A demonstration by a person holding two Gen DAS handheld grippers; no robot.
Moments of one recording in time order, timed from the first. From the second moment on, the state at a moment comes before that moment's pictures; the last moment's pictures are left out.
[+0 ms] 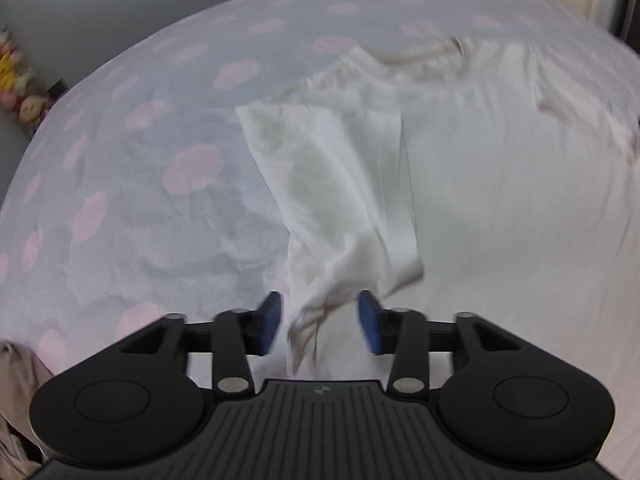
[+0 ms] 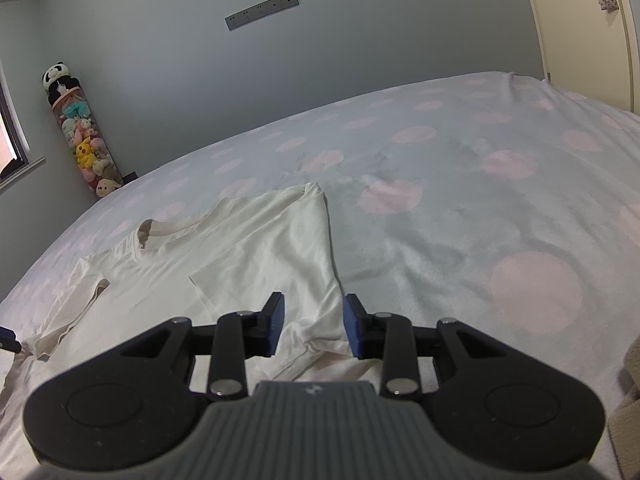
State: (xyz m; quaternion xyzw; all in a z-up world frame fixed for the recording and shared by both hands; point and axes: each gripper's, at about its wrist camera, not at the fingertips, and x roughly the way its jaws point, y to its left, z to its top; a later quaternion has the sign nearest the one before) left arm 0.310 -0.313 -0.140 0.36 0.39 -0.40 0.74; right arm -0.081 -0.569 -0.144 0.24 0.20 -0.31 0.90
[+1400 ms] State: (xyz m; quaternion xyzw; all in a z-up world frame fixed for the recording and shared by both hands) left arm 0.334 -0.342 -0.140 0.27 0.37 -0.37 0.81; right arm -0.073 -0.572 -0.158 0.24 0.22 -0.31 0.89
